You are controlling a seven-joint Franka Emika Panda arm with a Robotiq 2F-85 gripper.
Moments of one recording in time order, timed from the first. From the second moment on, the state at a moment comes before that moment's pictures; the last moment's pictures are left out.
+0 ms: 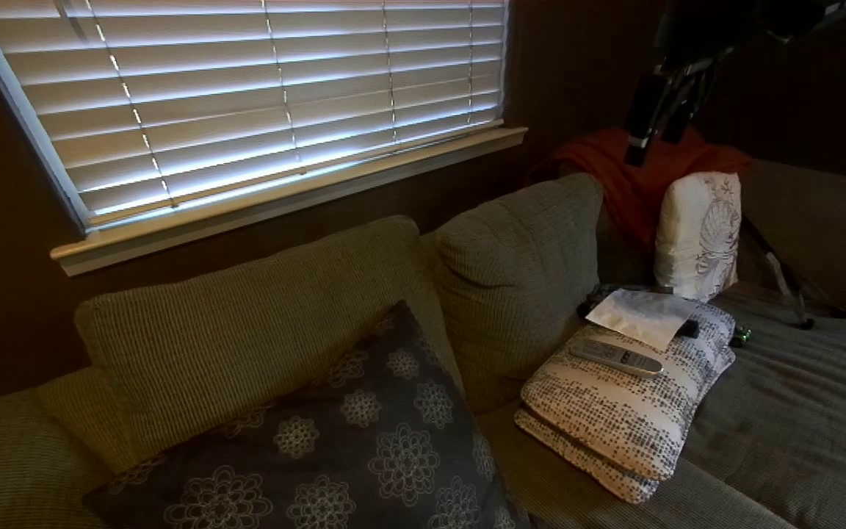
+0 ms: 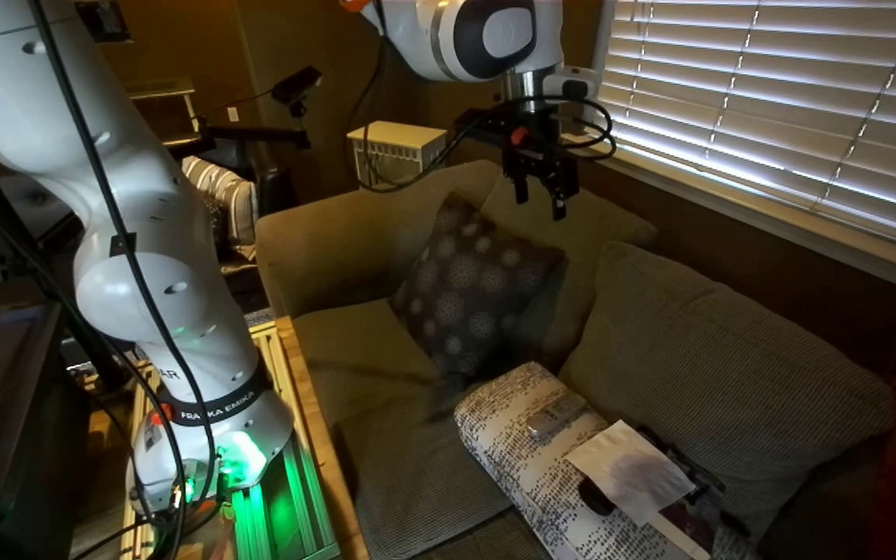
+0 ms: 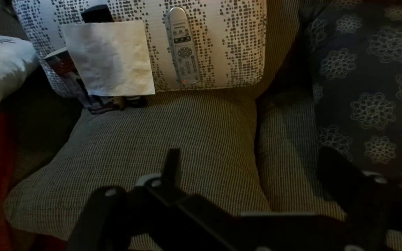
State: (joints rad) arm -0.01 -0.17 0.03 -2.35 -0.16 2.36 0.10
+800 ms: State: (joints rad) arm -0.03 0.17 -0.04 -2.22 -0.11 2.31 0.12
